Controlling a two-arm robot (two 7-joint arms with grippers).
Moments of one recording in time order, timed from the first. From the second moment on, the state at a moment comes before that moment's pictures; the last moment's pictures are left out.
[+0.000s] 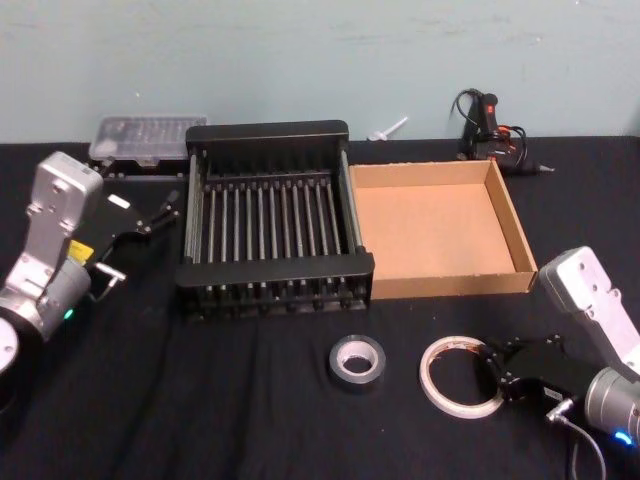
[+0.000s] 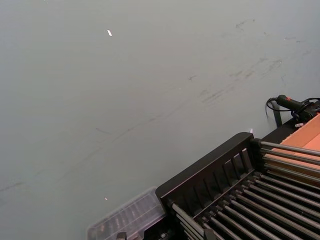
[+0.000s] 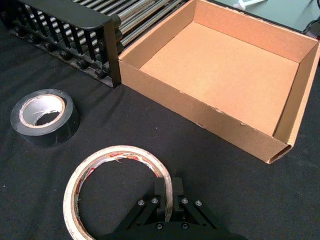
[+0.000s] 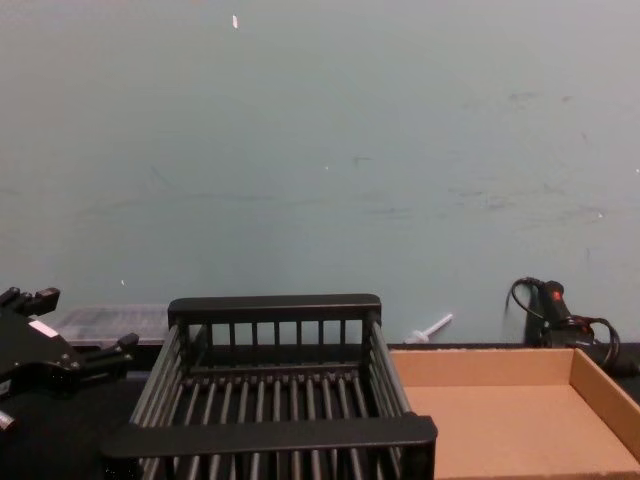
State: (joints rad) left arm -0.20 0.60 0.45 -1.41 -0.25 -0.12 0.03; right arm -0.14 0.56 -0.24 -1.77 0.23 0.44 0.34
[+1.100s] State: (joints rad) left arm -0.20 0.60 0.45 -1.41 -0.25 -0.12 0.03; right arm -0.09 0.56 -0.17 -1.82 0.25 0.35 0.32
